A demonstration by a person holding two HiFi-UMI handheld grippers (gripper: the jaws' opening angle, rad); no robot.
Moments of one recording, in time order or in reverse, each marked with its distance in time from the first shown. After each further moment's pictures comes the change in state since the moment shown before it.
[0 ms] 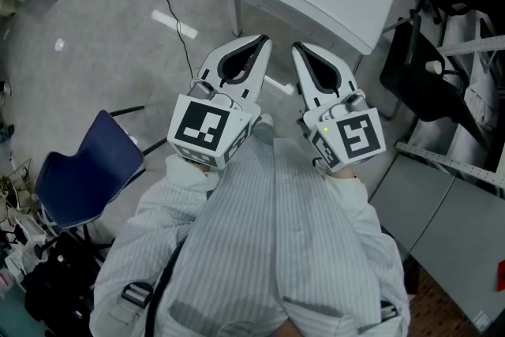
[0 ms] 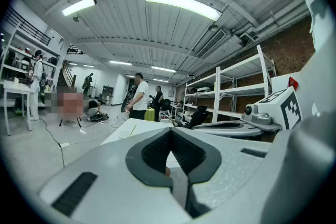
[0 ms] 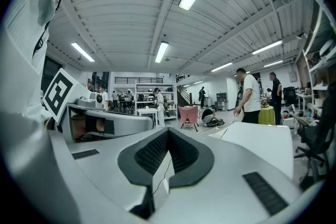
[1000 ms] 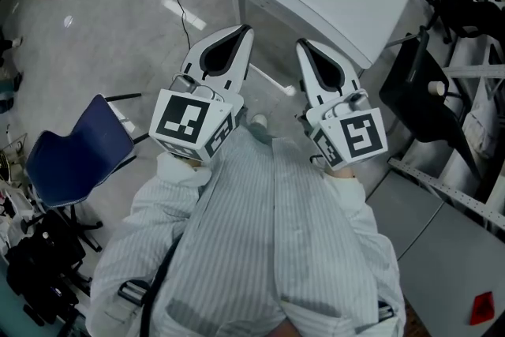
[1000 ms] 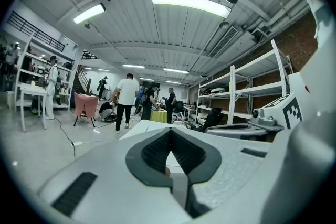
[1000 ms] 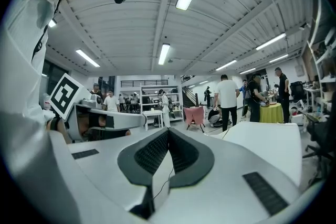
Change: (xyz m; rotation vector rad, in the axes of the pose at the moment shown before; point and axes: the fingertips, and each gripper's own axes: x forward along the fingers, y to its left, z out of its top) left arm 0.026 0.024 0.002 -0.022 -0.024 0.154; right arm 0.007 -0.048 -0.005 0.024 -0.021 0.080
